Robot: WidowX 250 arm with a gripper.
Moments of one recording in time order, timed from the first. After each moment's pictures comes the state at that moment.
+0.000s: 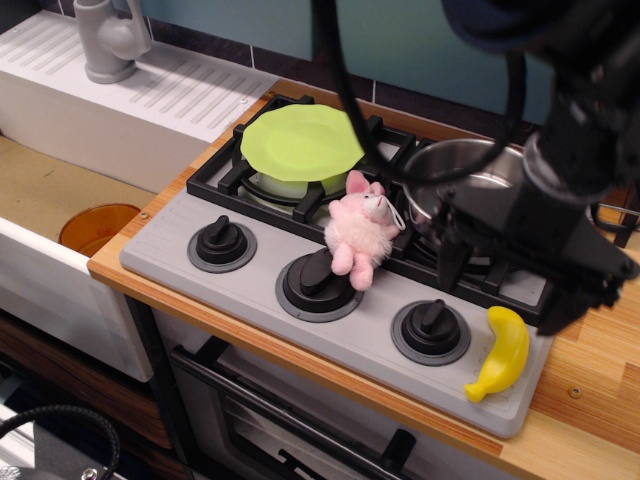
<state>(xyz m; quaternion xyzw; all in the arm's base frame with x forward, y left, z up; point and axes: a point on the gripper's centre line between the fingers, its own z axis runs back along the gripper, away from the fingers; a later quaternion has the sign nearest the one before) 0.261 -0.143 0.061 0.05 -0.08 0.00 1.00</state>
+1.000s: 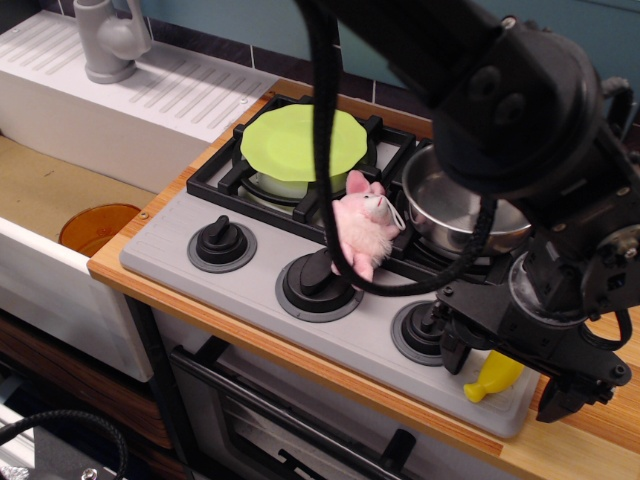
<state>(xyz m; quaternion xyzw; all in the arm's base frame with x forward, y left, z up) 0.244 -0.152 0.019 0.02 -0.11 -0.02 0.99</state>
